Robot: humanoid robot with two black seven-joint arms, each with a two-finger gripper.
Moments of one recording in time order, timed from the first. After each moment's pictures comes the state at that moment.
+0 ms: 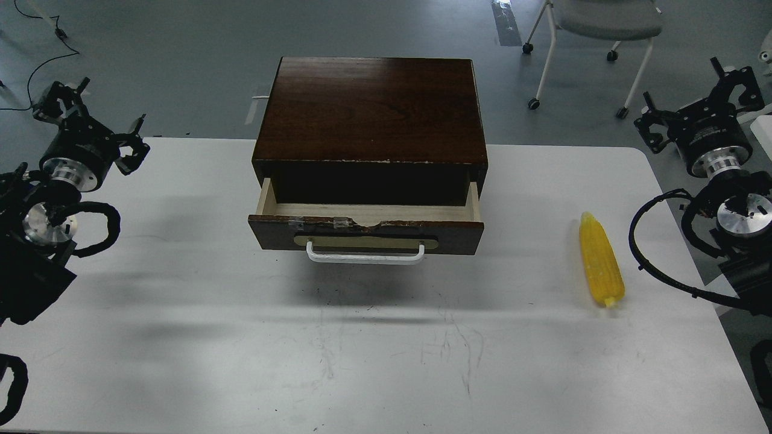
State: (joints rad) left arm -0.84 0.41 -0.51 -0.21 -0.39 -0.49 -0.29; right arm 0.79 -0.40 0.78 0.38 0.33 0.49 0.20
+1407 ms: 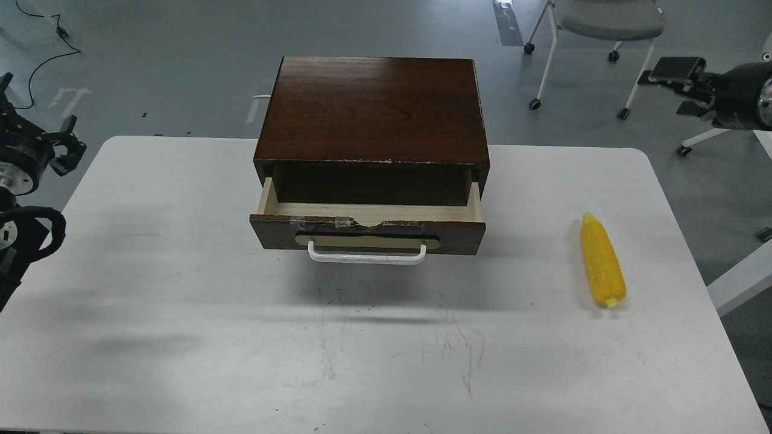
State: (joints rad) left arm -0.84 0.53 -0.52 -0.20 -0.39 -0.49 -0.31; right arm 1.36 -0.88 -0.18 1.09 -0.94 0.49 -0.03
